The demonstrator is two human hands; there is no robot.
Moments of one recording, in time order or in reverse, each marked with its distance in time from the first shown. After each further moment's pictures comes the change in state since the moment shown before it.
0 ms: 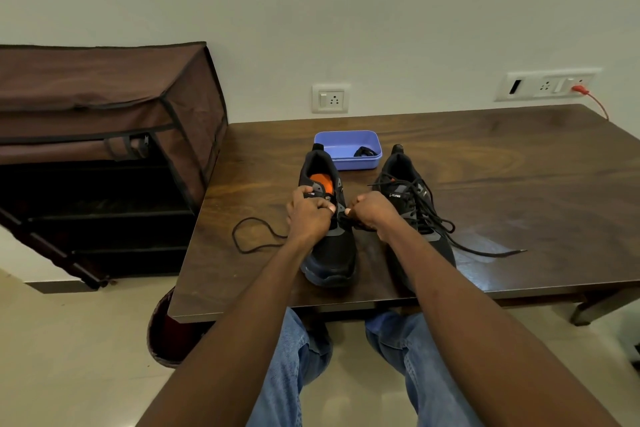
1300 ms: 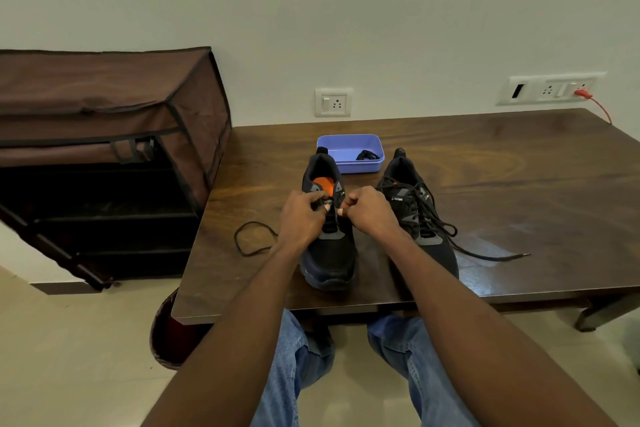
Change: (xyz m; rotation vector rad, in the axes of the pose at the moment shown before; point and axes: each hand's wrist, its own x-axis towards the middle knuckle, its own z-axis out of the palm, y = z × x) left_hand 0.023 -0.029 -0.008 0.167 0.033 0.212; right_hand -0.021 -0.011 0.004 -0.202 0.154 -0.240
